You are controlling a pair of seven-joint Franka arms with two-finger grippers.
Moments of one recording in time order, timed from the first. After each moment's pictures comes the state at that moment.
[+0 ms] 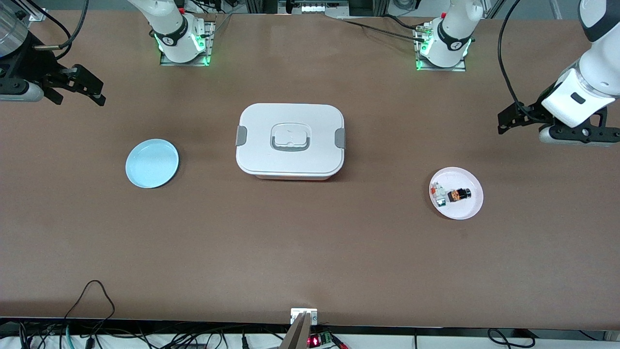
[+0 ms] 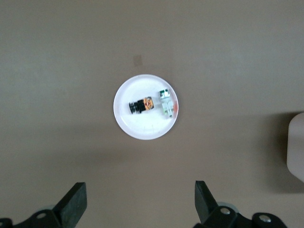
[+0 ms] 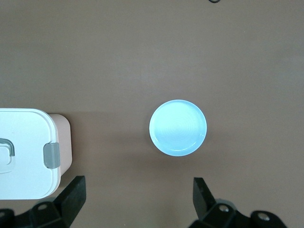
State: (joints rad) left arm 0.00 -0.02 -0.07 -1.75 0.00 1.73 -0.03; right arm 0.04 -0.12 0.05 -1.71 0.01 1.63 0.12
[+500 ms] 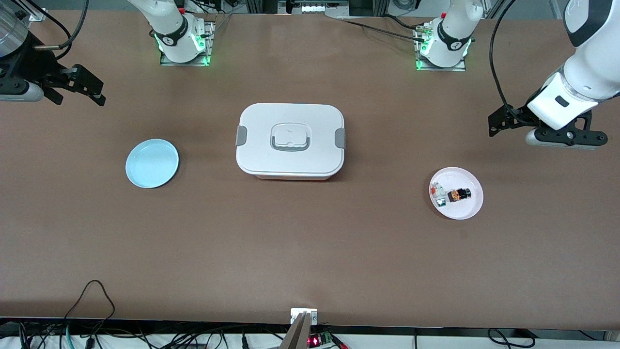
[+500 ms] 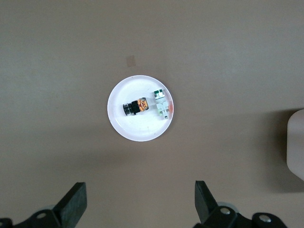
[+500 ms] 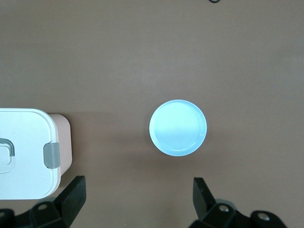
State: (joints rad) left arm -0.01 -0.02 -0.08 -1.77 0.00 1.74 -0.03; right arm 0.04 -0.12 0.05 -1.71 0.01 1.63 0.12
